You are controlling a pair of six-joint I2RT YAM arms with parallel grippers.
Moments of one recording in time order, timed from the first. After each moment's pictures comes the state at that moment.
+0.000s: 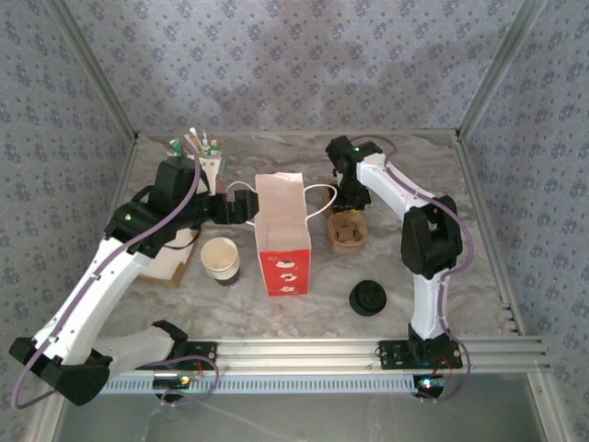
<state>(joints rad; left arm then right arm) -0.55 1.09 1.34 -0.90 0.11 -0.44 0.44 2.00 1.74 -1.18 0.02 0.30</state>
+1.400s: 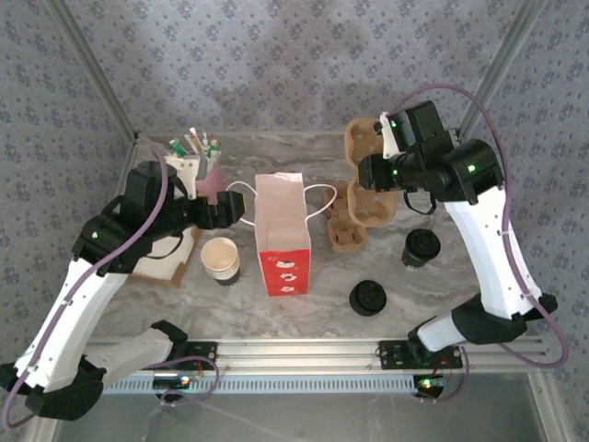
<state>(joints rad) -0.55 0.99 1.43 -1.01 0.08 -0.45 0.54 1.46 2.13 -1.49 0.03 0.32</state>
